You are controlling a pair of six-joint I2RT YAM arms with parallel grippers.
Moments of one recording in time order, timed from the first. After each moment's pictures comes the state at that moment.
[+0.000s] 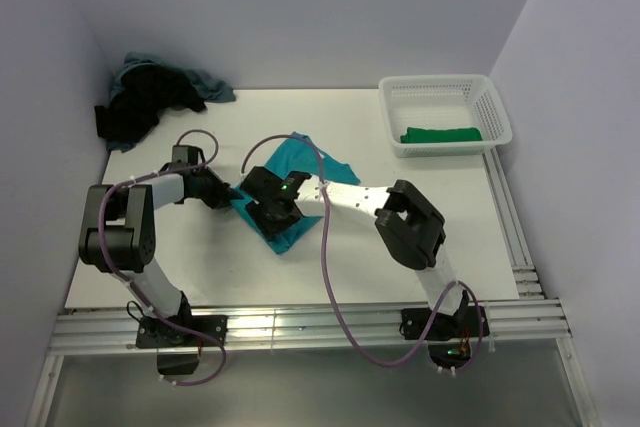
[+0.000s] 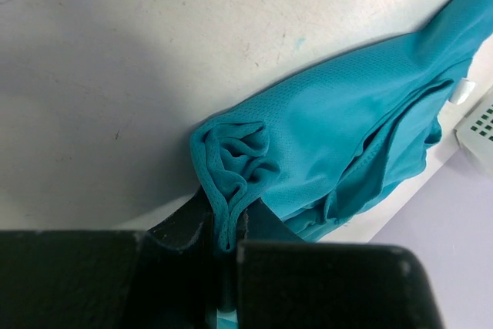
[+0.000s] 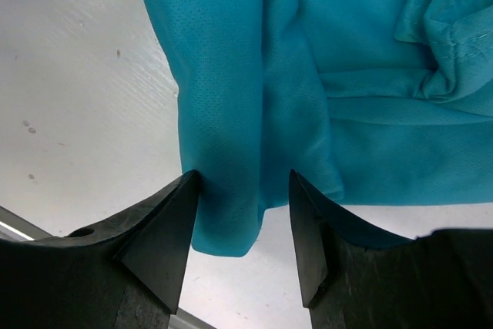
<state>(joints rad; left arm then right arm) -0.03 1.71 0.84 -0.17 0.40 -0.90 1.04 2.06 1.62 -0.71 0.06 0.36</state>
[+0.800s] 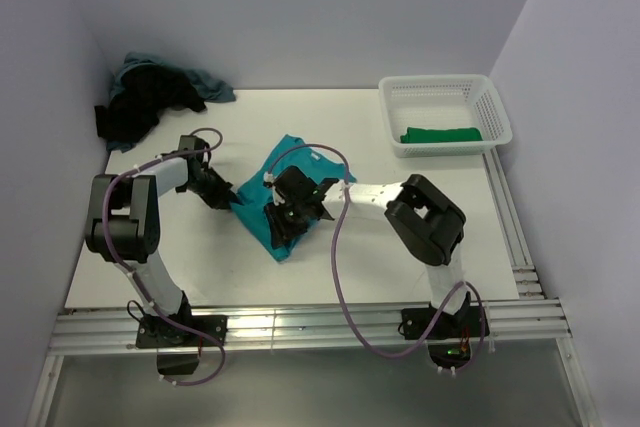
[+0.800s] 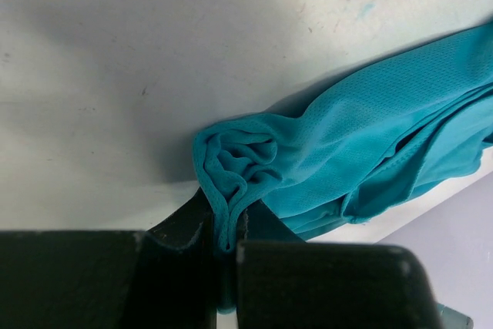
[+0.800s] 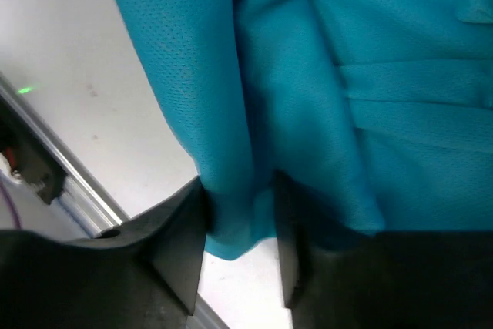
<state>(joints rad) -0.05 1.79 1.03 -0.52 0.35 -0.85 0.92 1.97 1.26 -0.31 -0.31 0.45</state>
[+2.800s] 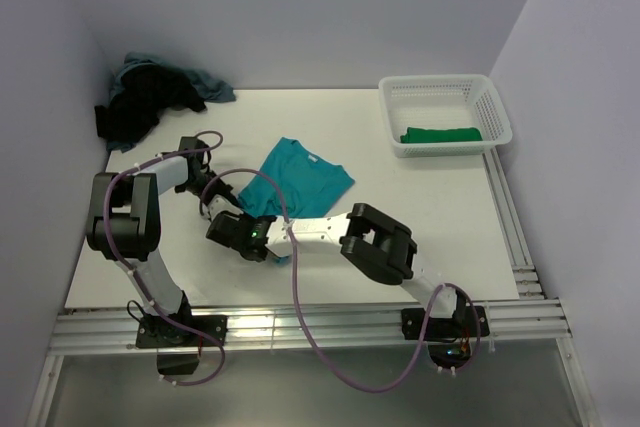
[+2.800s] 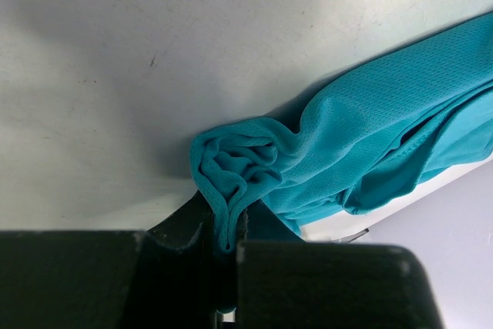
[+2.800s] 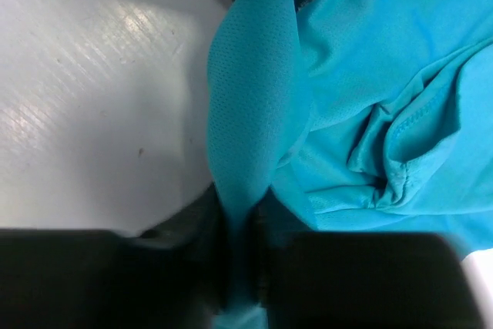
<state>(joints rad) -0.05 1.81 1.05 -0.60 0.40 -0.83 1.25 2.22 1.65 -0.44 0.58 0.07</state>
